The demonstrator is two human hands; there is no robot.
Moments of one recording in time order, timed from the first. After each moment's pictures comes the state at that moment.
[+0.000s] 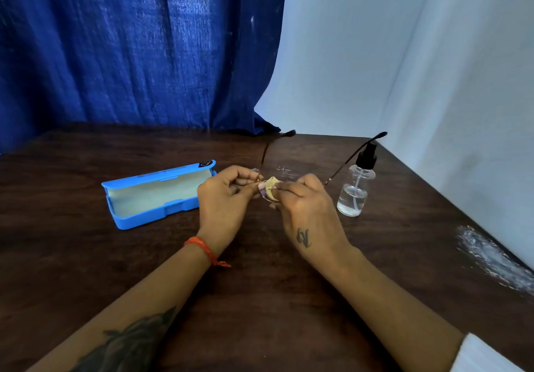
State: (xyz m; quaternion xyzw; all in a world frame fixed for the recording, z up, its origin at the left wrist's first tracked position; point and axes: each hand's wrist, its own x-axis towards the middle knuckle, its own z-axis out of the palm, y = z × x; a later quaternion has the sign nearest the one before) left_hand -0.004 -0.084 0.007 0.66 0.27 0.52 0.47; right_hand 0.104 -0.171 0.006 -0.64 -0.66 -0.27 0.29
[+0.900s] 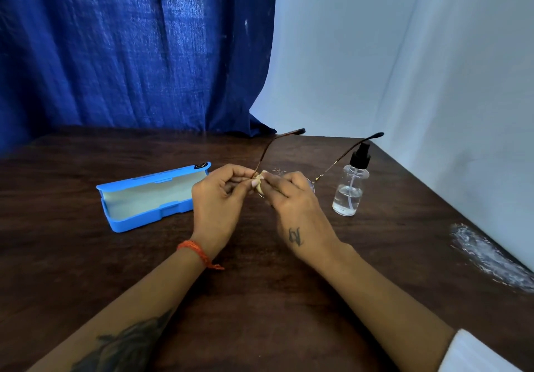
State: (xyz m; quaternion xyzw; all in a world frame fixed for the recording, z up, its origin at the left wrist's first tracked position) left_hand -0.008 -0.090 0.011 0.70 0.23 0.54 0.40; right_hand 0.100 -0.168 0.009 -0.65 -0.67 -0.26 0.25
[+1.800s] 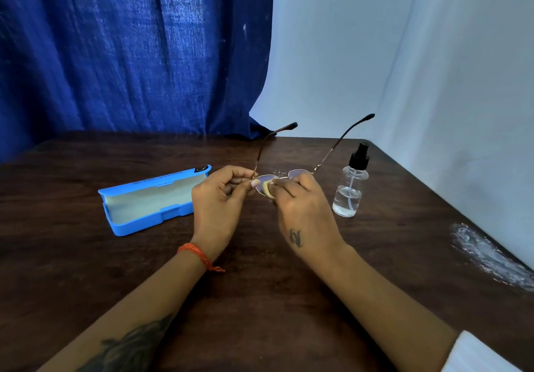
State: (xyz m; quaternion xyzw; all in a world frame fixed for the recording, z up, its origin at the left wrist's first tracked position) left_hand -0.008 -0.090 0.012 0.70 0.24 0.55 0.39; right_hand 0.101 -0.172 0.014 -0.63 -0.65 -0.36 0.24
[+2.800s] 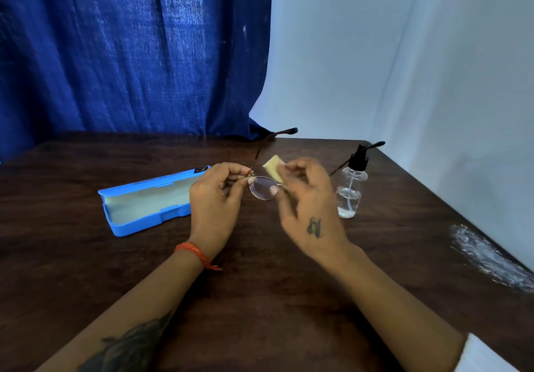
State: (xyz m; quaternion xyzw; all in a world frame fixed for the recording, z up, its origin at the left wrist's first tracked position) left_hand -0.009 -0.084 0.011 0.73 0.25 0.58 0.28; right_hand 0.102 -0.177 0.019 -0.65 -0.59 -0.20 0.43
